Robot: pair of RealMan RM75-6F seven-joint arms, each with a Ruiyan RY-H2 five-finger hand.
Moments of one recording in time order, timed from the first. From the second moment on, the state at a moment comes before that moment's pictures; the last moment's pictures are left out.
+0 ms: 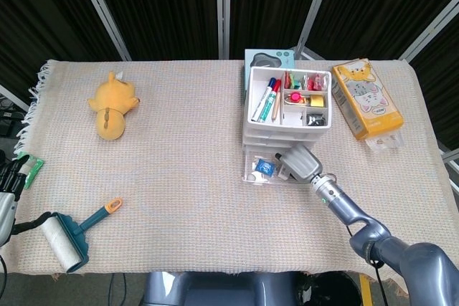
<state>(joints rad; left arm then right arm) -0.07 -1.07 -0.03 -1.68 1.53 1.51 -0.01 0.76 -1.71 -0.02 -0.77 -1.62 1.01 0.00</state>
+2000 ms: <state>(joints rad) -0.05 -1.05 -0.02 -1.67 1.57 1.56 -0.06 0.70 -1.42 0.07 -1.28 -1.59 1.15 -0.26</state>
